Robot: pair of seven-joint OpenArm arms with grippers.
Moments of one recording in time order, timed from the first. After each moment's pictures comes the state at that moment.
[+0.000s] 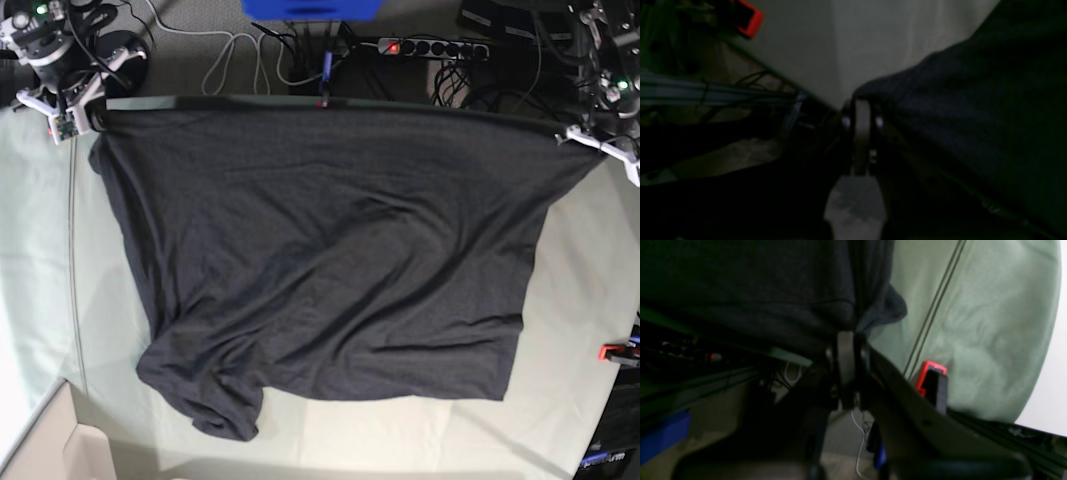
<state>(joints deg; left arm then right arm) 24.6 -12.2 -30.8 96.9 -11.7 -0.3 41.0 -40.4 4.2 30.2 112.7 -0.9 34.7 -27.5</state>
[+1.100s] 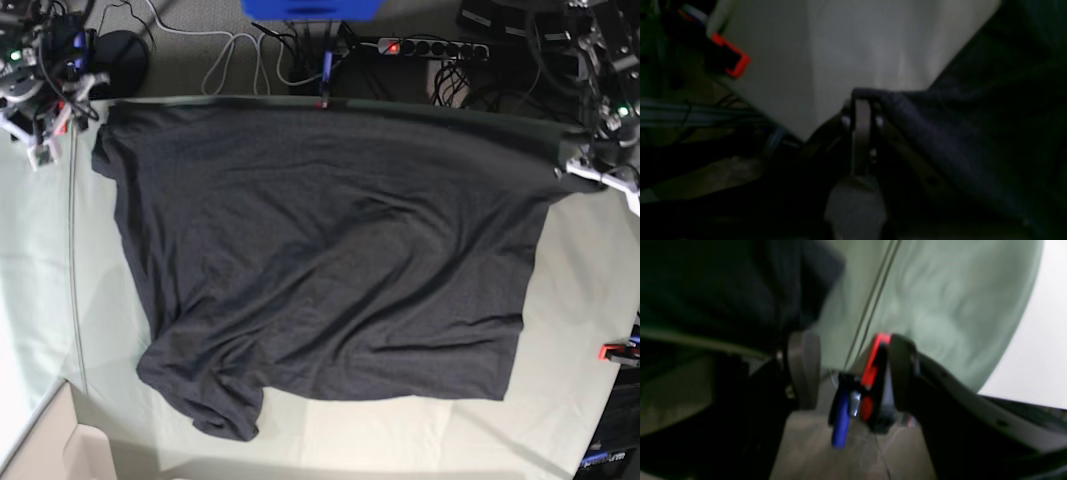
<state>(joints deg) 18.0 -11.1 -30.7 96.4 -11.7 -0.3 41.0 -31.4 11.3 31.0 102.5 -1.3 34.6 -41.5</state>
